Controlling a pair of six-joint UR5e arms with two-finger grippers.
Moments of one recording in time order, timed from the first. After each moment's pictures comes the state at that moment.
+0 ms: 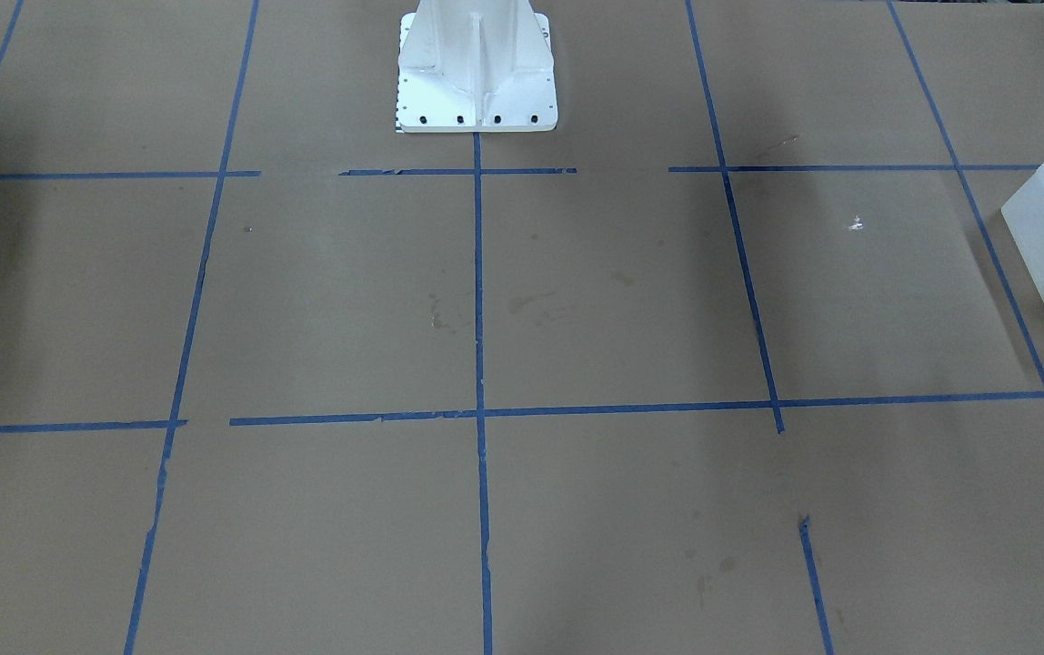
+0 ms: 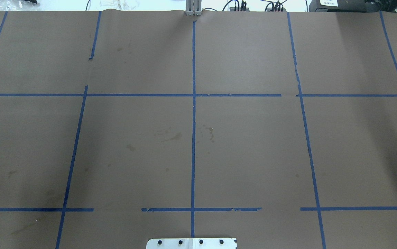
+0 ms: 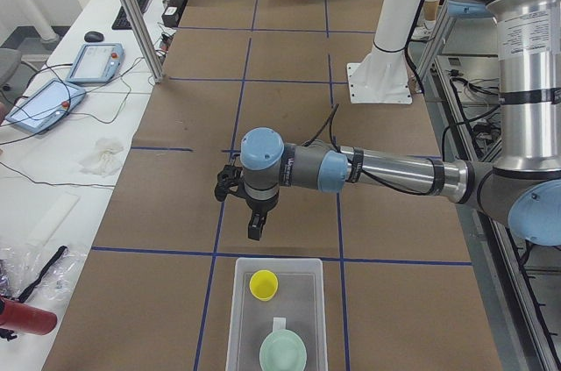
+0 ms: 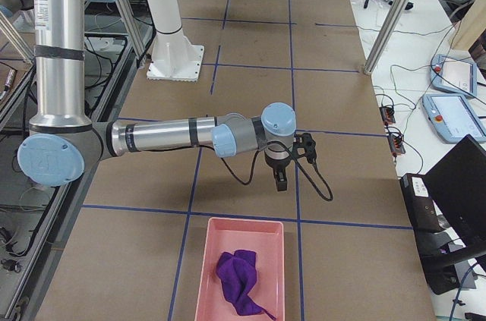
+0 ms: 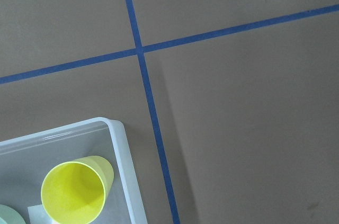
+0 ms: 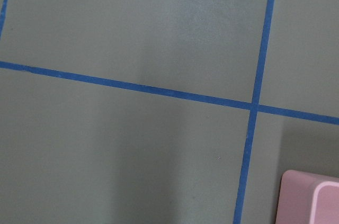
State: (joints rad) left arm -1.54 -1.42 -1.85 -1.59 -2.36 0.07; right arm 1.46 -1.63 1.75 -1.44 2.38 0.10
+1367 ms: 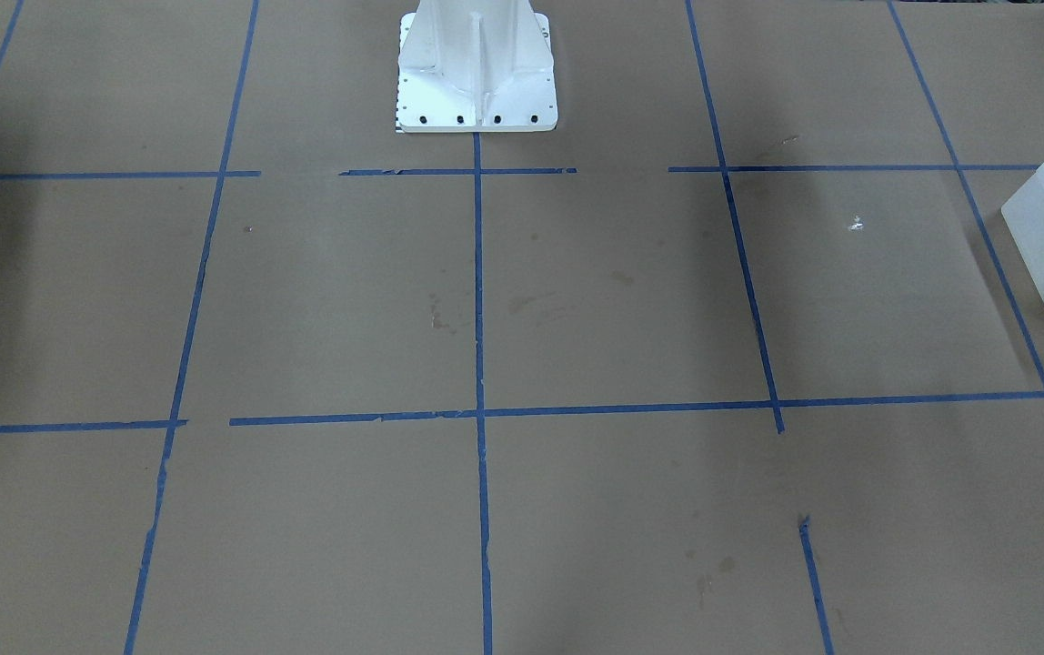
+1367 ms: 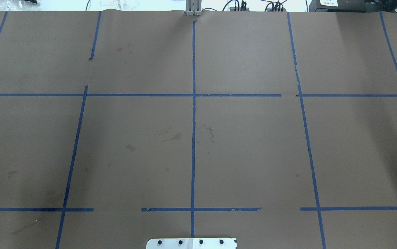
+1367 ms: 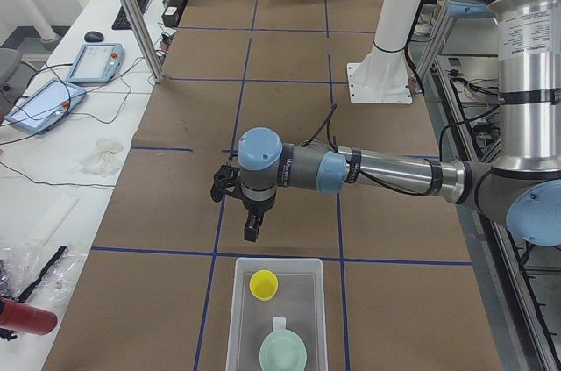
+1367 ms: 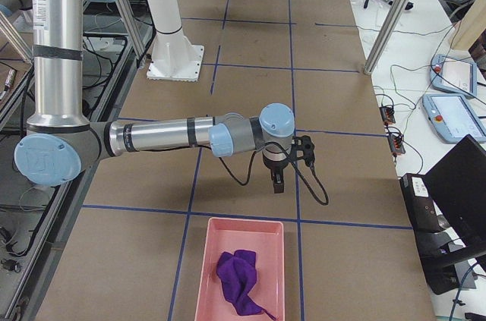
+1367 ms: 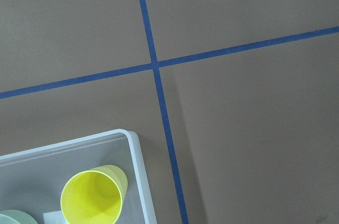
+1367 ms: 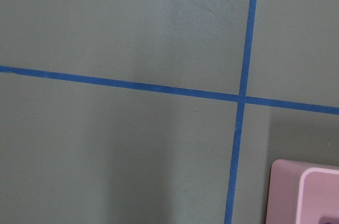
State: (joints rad) left arm -1.55 -1.43 -1.84 -1.59 -2.35 0.08; right arm 1.47 -1.64 1.76 -1.45 2.37 0.13
